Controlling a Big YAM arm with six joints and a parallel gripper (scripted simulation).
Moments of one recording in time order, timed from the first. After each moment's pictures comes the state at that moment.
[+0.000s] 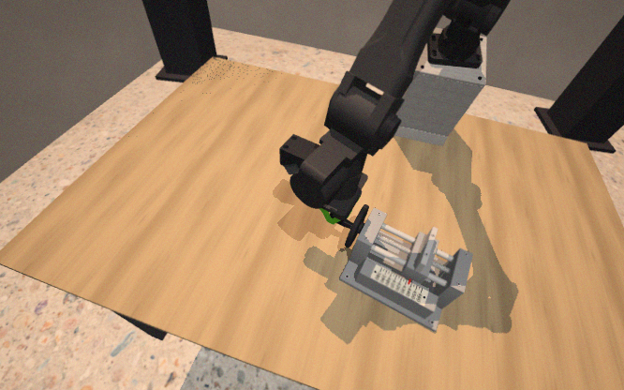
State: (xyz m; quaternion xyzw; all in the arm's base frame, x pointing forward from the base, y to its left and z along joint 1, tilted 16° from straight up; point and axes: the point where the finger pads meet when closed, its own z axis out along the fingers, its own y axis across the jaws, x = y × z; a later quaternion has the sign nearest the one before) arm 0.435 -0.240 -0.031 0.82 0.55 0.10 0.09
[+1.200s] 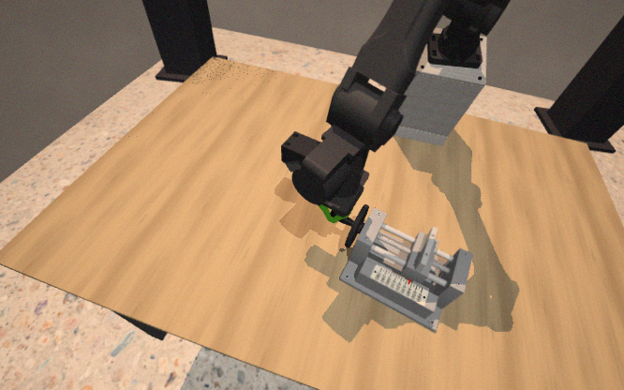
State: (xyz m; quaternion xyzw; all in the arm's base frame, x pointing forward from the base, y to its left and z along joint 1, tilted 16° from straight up) arm 0.431 -0.238 -0.029 0.82 0.55 0.10 0.09
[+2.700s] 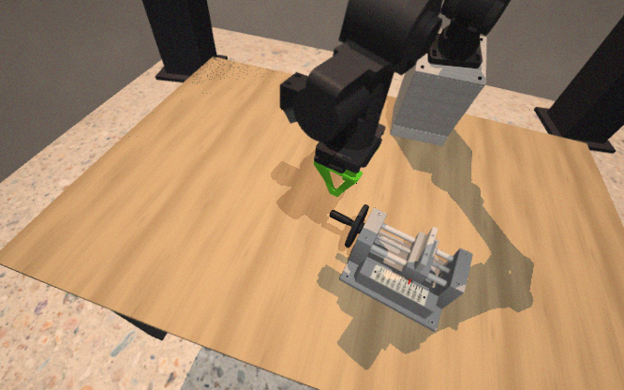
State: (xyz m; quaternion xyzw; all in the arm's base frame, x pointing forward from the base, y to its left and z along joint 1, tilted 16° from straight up) arm 0.410 -0.236 0.078 0.82 0.55 0.11 0.11
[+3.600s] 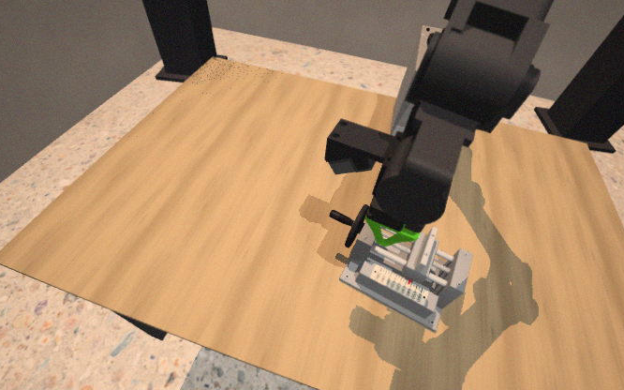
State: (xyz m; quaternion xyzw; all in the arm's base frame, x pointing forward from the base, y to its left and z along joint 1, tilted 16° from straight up) arm 0.481 -0.161 0.086 0.80 0.58 0.11 0.10
